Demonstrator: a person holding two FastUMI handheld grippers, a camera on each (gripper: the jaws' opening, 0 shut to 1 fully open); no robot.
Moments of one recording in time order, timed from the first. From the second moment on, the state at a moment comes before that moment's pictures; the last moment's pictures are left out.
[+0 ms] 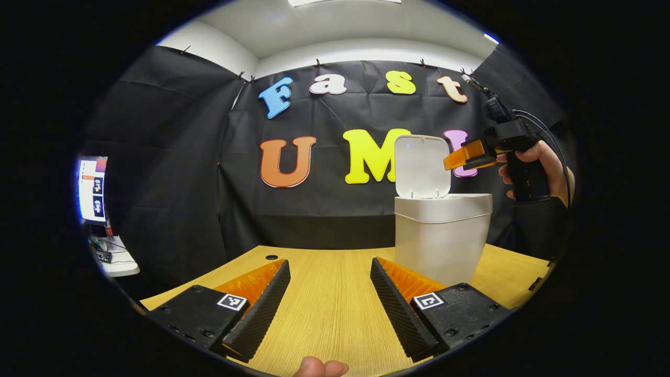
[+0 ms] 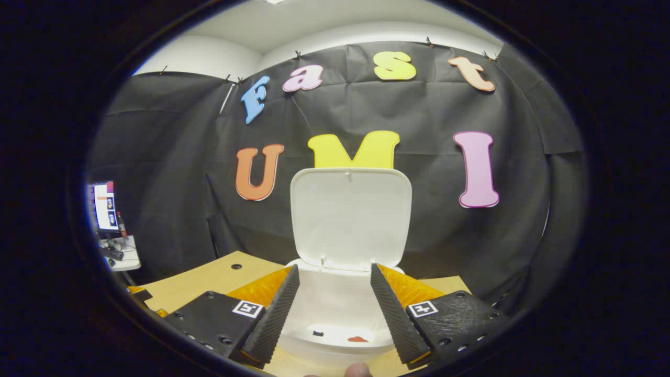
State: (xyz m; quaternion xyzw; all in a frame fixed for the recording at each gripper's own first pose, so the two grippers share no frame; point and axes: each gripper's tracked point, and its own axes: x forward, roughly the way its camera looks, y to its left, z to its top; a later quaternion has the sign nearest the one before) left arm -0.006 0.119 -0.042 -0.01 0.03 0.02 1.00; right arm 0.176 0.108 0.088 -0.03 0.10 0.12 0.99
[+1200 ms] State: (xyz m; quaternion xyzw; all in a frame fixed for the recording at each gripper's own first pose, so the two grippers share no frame) left arm -0.012 0.117 -0.033 -0.04 0.02 0.01 1.00; right arm 0.253 0.117 0.226 -0.05 0.00 0.07 1.00
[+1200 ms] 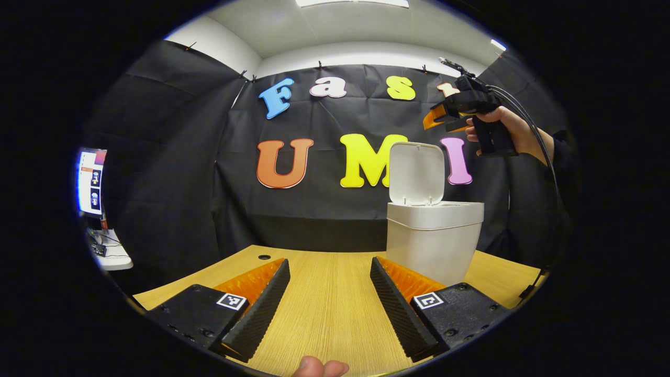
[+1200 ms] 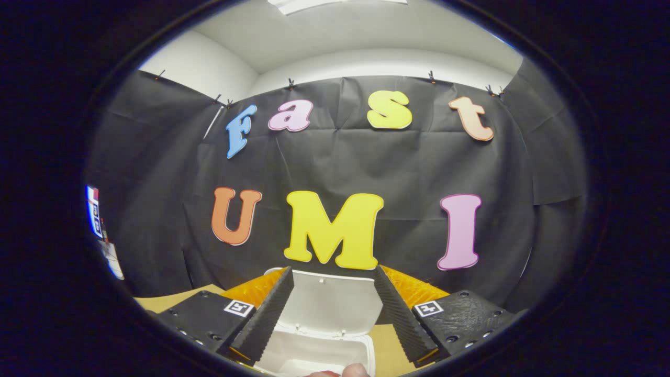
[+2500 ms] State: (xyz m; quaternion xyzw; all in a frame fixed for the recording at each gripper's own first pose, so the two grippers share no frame) left arm -0.021 0.113 -0.022 -0.03 0.01 0.03 1.00; right arm 0.250 0.126 0.165 -0.01 0.11 0.12 0.99
